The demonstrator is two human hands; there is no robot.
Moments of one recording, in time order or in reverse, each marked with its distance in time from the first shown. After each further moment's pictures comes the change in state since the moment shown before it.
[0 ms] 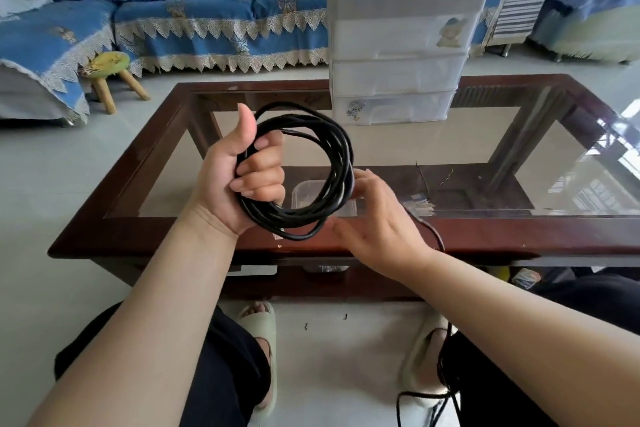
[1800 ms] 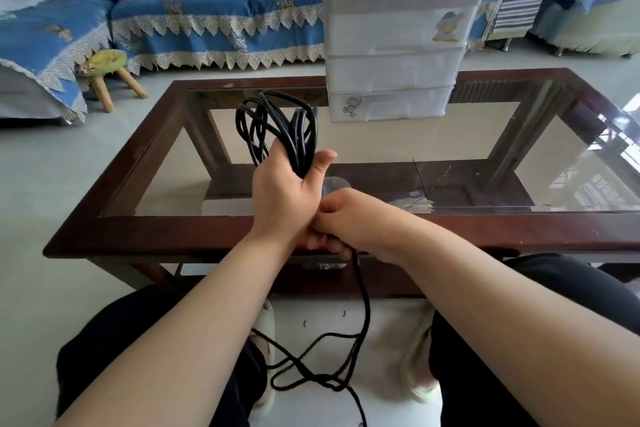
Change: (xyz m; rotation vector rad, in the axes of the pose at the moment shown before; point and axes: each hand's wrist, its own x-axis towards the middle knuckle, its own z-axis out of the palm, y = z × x) left_hand 0.042 -0.067 -0.003 1.806 0.890 0.985; right_hand 0.039 -0.046 -0.018 0.494 -0.646 0.704
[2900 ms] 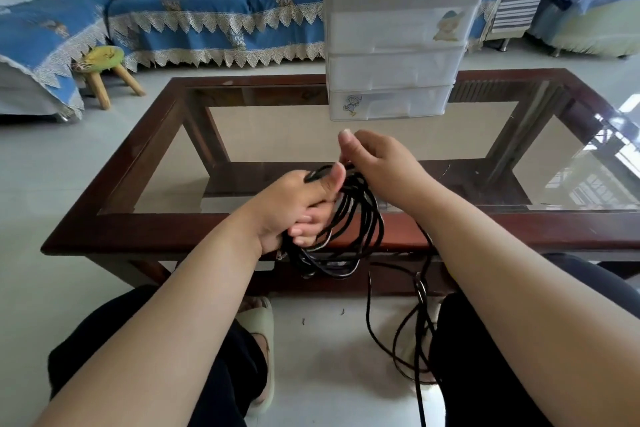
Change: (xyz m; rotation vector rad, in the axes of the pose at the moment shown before) left_hand 0.008 0.014 -0.028 -0.727 -0.971 -0.816; right_hand 0.018 0.004 -0.049 -0.302 0.523 -0.284
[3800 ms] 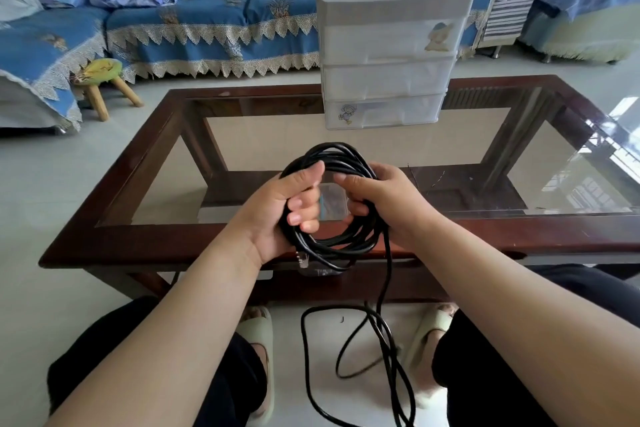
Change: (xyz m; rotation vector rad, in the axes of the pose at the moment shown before) left_hand 0.004 -0.002 -0.006 -0.467 0.092 0.066; right_hand -0.024 0.007 0.011 0.950 -0.152 0.225
